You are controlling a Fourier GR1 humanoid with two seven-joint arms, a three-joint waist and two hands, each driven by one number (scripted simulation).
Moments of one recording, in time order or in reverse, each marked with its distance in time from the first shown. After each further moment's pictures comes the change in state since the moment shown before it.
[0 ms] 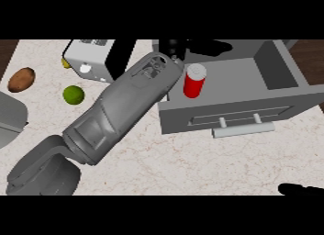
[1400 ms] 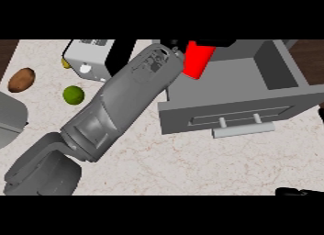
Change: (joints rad) left arm -0.043 0.000 0.077 0.026 -0.177 -0.153 0.061; right arm 0.064 0.117 -0.023 0.086 -0.201 -0.008 0.045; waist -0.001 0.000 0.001
